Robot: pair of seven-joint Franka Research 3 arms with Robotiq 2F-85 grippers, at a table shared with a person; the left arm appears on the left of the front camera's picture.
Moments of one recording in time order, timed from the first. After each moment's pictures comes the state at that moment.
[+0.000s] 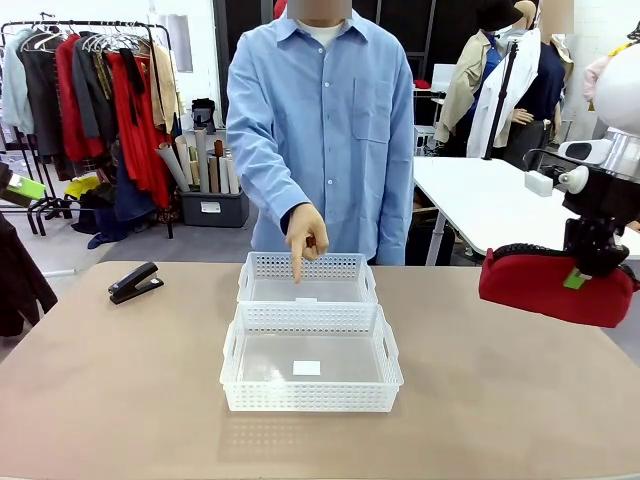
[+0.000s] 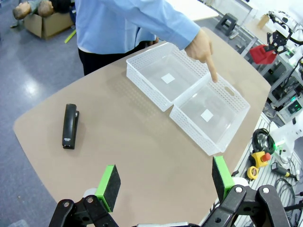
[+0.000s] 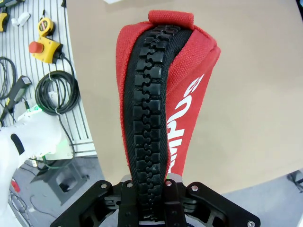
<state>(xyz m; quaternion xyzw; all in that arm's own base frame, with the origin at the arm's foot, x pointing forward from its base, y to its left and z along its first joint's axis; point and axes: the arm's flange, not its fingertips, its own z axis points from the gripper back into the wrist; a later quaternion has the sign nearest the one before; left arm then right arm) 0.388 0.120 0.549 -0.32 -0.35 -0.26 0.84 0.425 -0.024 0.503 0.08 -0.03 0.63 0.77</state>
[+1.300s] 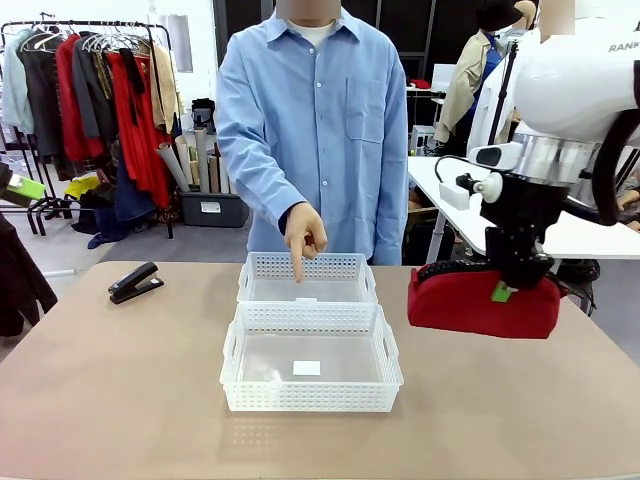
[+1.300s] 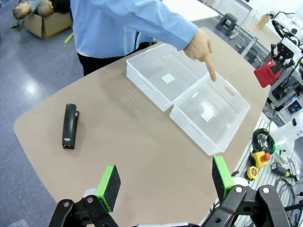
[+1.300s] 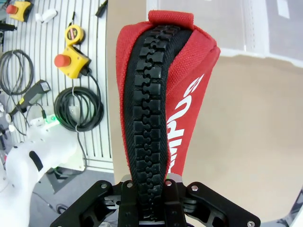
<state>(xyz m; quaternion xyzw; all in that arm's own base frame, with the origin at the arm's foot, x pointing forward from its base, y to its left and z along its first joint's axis) 0.388 0.120 0.549 -0.32 -0.35 -0.26 0.84 0.386 0.122 0.508 0.08 0.00 0.70 0.71</state>
